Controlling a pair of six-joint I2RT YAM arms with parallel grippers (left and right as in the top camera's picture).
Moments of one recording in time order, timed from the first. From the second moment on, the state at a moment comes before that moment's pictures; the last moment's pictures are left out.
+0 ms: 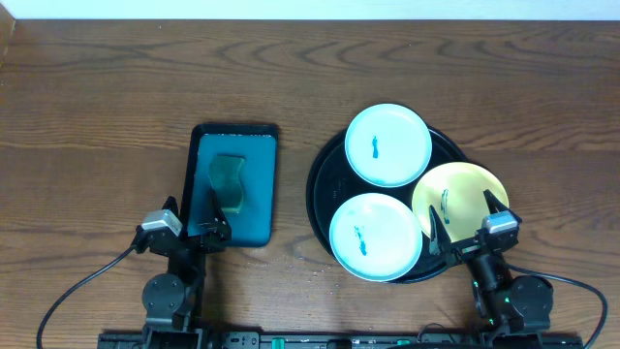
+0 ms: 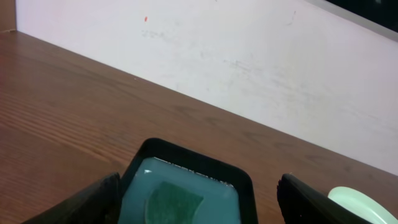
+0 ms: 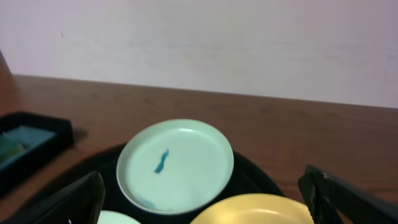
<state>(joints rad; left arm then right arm) -0.07 0.02 0.02 -0.03 -0.11 -0.38 0.09 0.02 0.02 -0.04 -0.21 0.02</state>
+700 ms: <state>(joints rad) -0.07 0.95 1.02 -0.76 0.00 -0.35 0.09 1.09 1.15 -0.79 -0.31 0.07</state>
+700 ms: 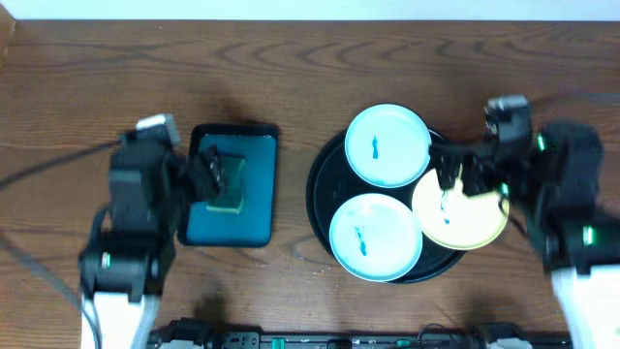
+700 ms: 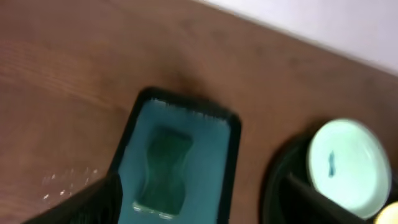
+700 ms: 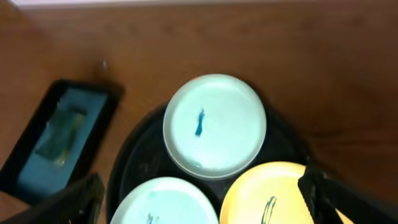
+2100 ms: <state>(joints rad) -0.07 1.64 1.13 -0.81 0.06 -0.38 0.09 1.31 1.30 -0.93 -0.46 0.07</state>
